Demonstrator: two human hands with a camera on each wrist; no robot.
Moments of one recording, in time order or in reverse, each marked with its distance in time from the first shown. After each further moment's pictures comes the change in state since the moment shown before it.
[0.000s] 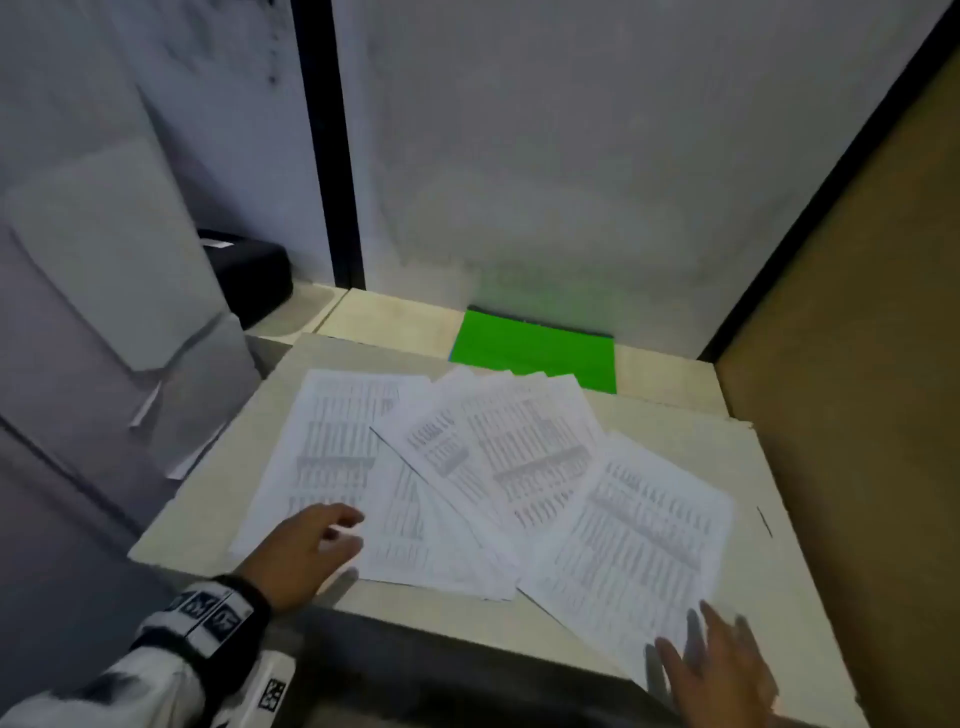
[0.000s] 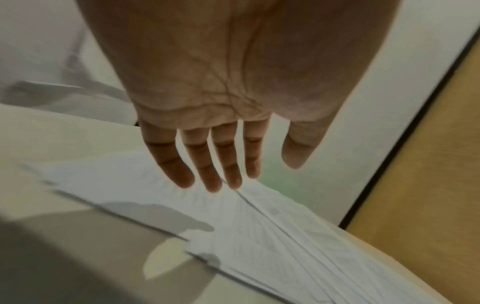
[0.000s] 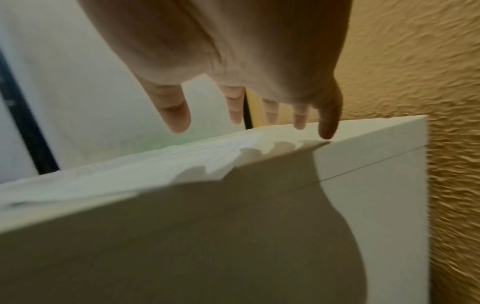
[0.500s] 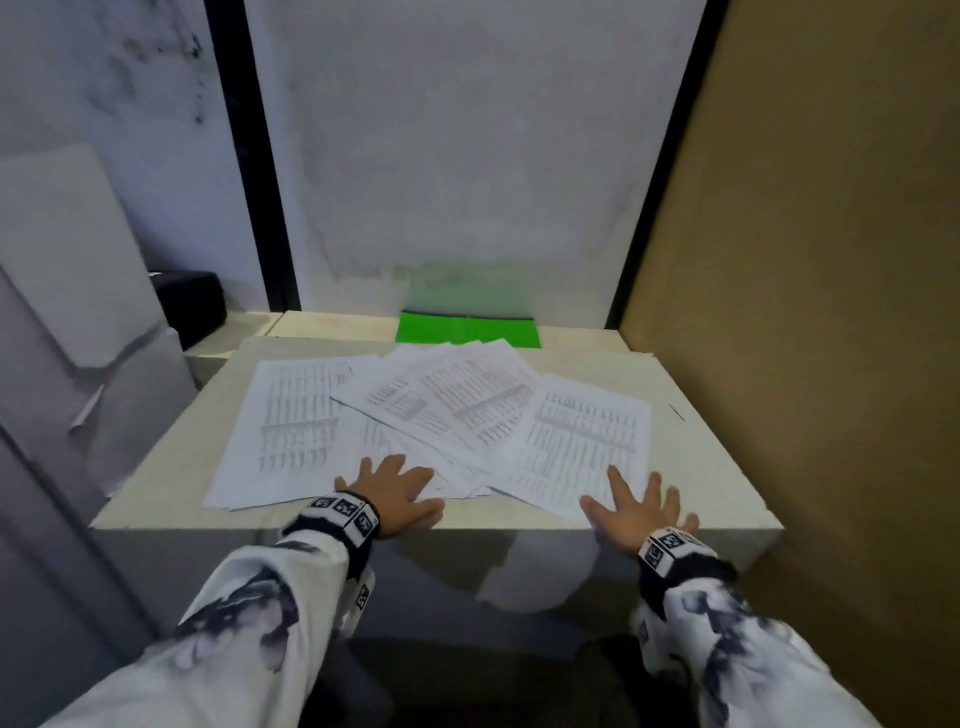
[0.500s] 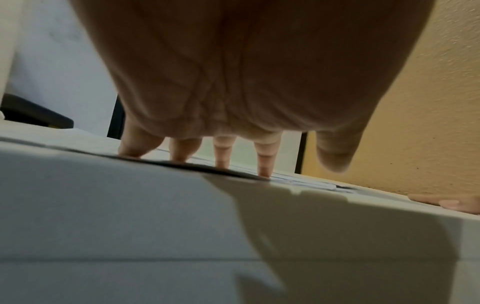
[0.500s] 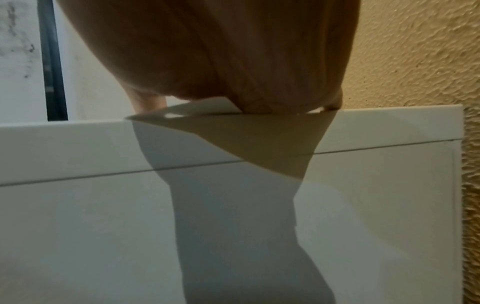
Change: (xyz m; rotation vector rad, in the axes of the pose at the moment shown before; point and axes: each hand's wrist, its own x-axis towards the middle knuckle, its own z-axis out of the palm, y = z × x) left_hand 0.008 0.003 0.107 0.800 -0.196 0.170; right_hand -0.027 0.004 0.033 -0.138 -0.093 -0.073
